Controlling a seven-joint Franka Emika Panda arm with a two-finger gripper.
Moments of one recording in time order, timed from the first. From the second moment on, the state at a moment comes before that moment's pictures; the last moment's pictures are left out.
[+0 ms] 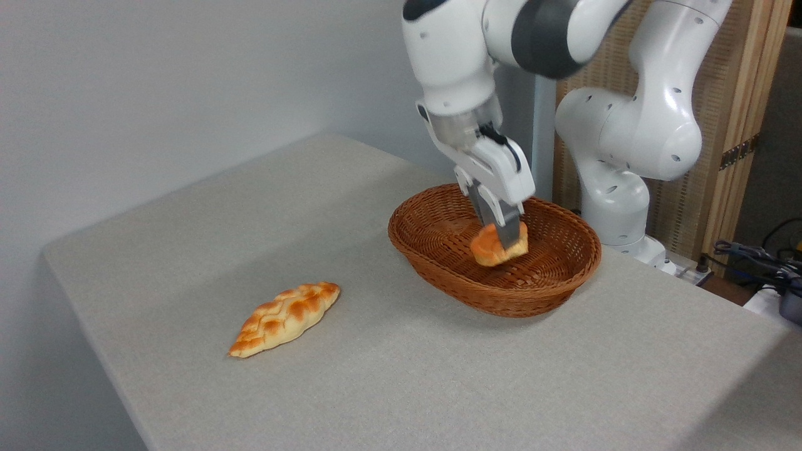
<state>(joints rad) -0.14 -0.63 0.08 -2.53 0.03 1.67 0.94</state>
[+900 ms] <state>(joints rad) -0.26 -0.07 0.27 -2.08 -0.03 2.03 0.94</state>
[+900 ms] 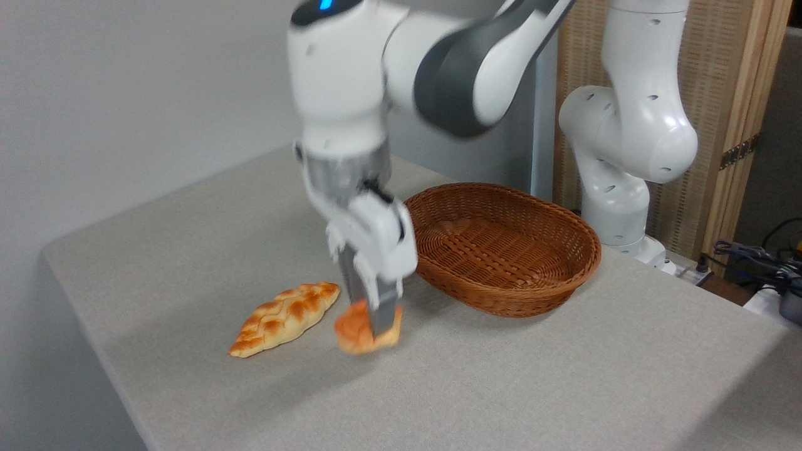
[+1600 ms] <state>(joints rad) -0.26 -0.01 0.27 -2.06 -0.03 2.06 0.94</state>
